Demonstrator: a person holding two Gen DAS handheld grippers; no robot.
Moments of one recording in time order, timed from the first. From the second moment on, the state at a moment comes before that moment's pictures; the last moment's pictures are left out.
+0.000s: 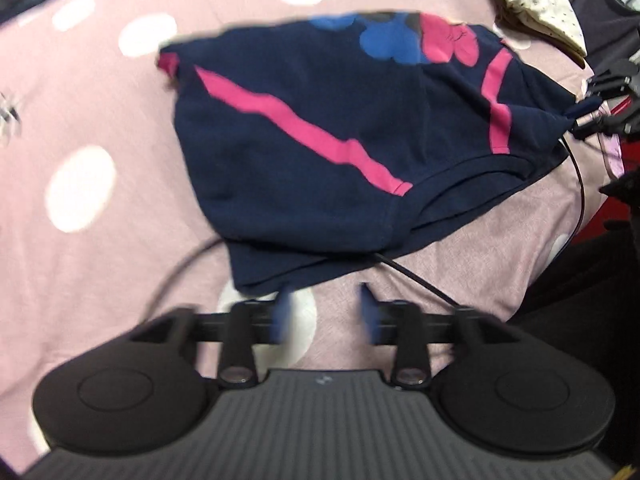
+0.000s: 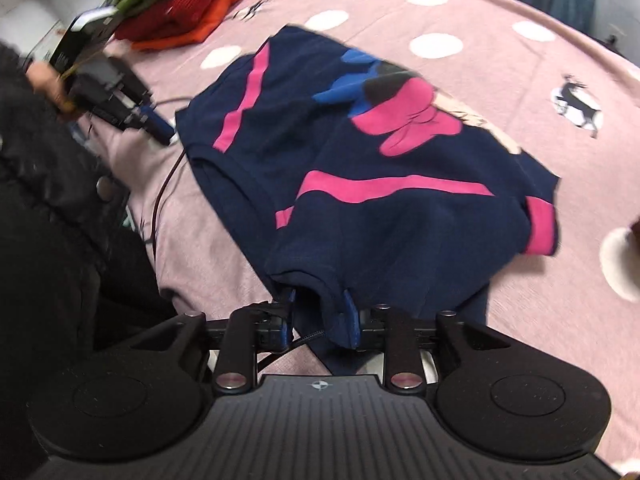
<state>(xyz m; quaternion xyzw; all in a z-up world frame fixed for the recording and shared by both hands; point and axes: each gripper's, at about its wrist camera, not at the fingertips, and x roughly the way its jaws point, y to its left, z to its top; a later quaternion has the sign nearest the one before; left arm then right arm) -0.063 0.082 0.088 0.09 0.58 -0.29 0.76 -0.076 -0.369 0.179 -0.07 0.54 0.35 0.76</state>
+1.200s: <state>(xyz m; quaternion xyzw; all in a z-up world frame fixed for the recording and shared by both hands) -0.157 -0.282 0.058 0.28 0.42 -0.32 0.80 0.010 -0.488 0.183 0.18 0.48 0.20 0.84</state>
